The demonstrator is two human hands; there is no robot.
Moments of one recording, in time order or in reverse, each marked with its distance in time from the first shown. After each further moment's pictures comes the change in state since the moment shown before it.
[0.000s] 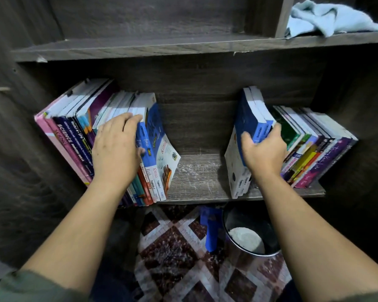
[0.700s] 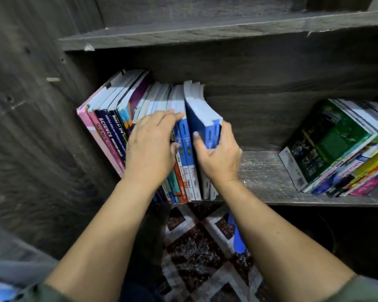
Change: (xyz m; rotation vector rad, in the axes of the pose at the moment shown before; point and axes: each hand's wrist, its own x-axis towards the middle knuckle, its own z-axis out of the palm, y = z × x) left_hand -0.002 -0.018 -0.017 -0.178 -0.044 0.012; right_hand -0.099 -0.076 0.121 0.252 -0.137 -0.349
